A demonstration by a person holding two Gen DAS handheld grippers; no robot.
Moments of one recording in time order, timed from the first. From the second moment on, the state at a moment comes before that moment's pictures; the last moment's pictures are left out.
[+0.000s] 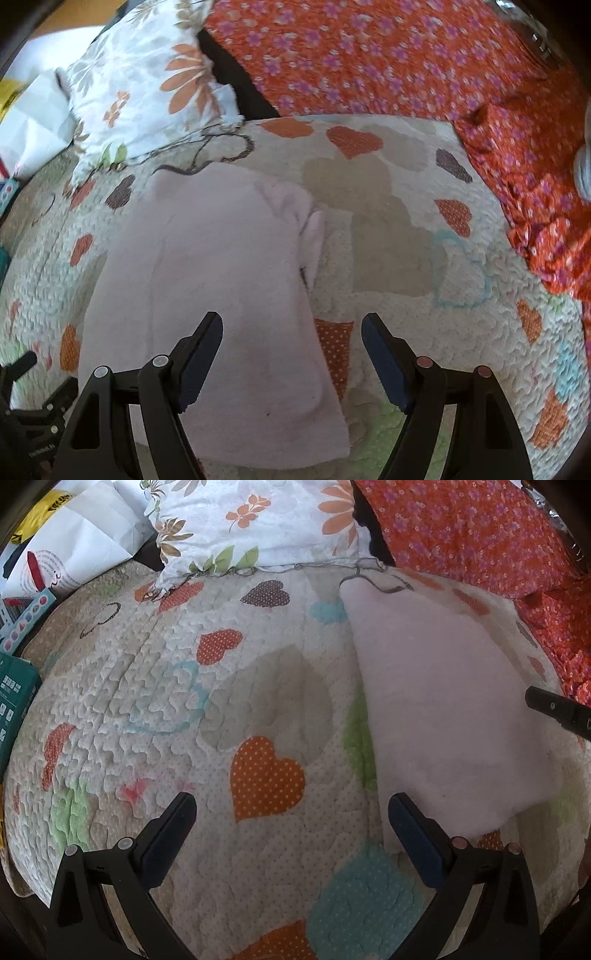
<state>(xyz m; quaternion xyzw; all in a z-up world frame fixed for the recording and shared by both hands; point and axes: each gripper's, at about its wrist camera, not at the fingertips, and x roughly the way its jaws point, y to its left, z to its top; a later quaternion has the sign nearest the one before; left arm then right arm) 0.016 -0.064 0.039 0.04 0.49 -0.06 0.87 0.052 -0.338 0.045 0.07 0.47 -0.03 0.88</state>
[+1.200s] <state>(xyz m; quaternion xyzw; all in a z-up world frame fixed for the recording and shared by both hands) 0.012 -0.055 0.039 0.02 0.49 -0.07 0.87 0.031 -0.313 0.056 0.02 0.44 -0.03 0.90</state>
